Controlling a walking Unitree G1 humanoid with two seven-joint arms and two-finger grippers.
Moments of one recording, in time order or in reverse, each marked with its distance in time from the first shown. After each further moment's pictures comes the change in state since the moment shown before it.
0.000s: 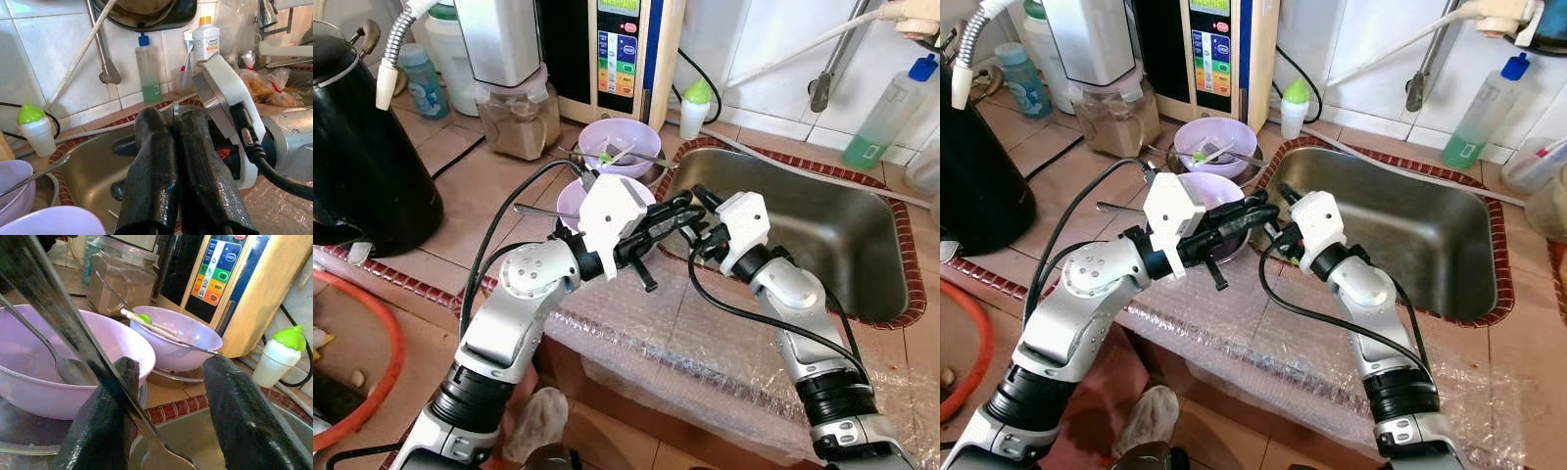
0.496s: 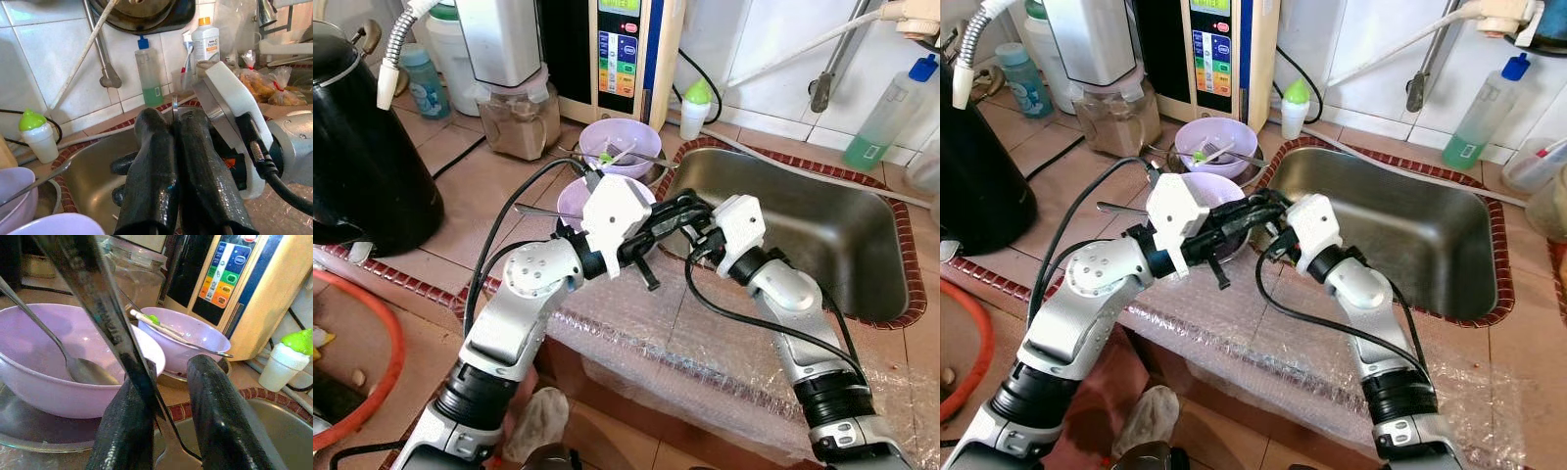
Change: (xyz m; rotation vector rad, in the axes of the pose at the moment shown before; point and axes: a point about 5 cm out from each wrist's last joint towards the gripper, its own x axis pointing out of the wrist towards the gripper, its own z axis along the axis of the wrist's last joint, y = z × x) left arm 0.003 0.001 0.000 0.033 -0.005 -0.002; right arm 0.000 0.004 0.000 -0.013 -0.009 0.020
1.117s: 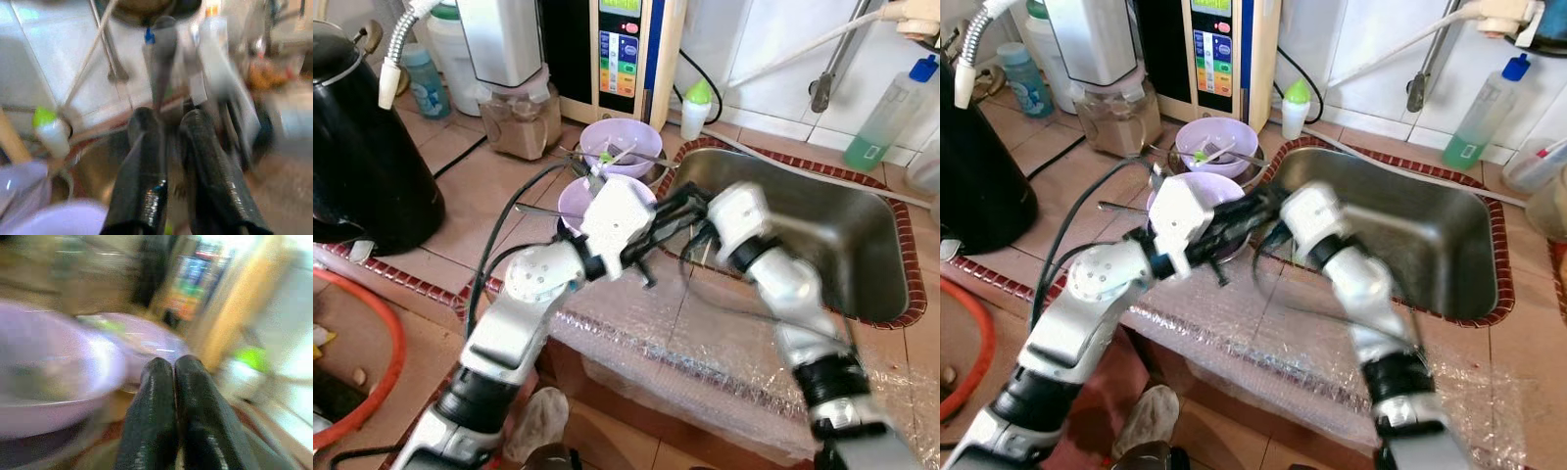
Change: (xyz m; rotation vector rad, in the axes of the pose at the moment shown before) left arm -0.011 -0.001 -0.015 0.046 0.072 0.038; right arm 0.005 -0.037 0.006 -0.137 -0.017 -0.207
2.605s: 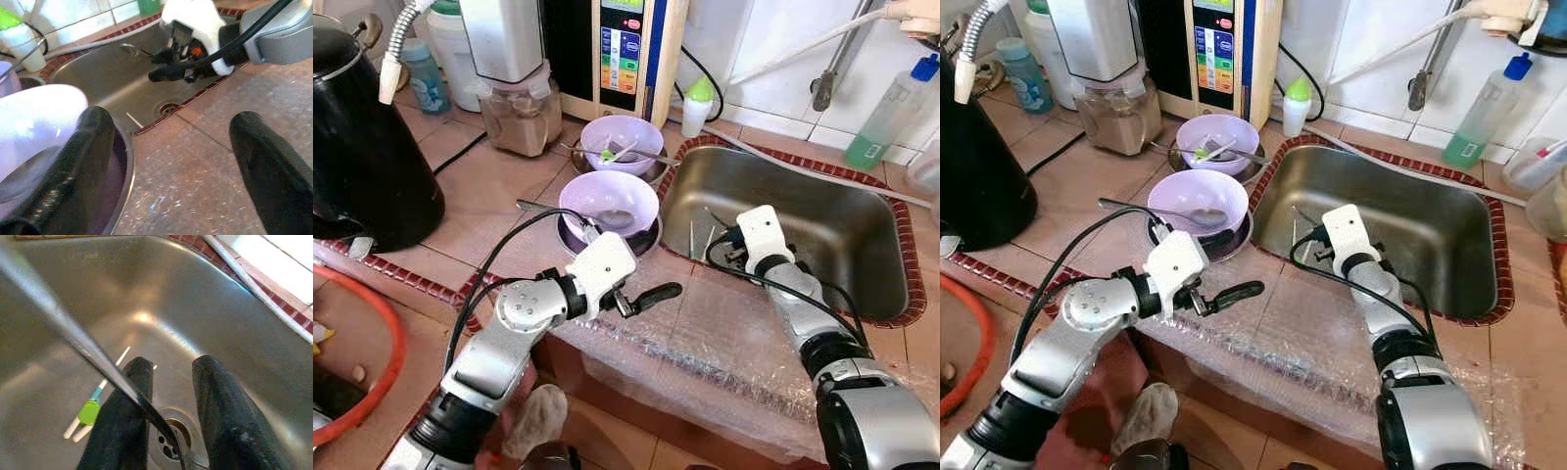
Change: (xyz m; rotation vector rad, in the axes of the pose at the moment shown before) left arm -0.019 -0.013 -0.039 -0.009 0.253 -0.046; right arm -0.019 -0.008 -0.085 0.022 0.530 -0.163
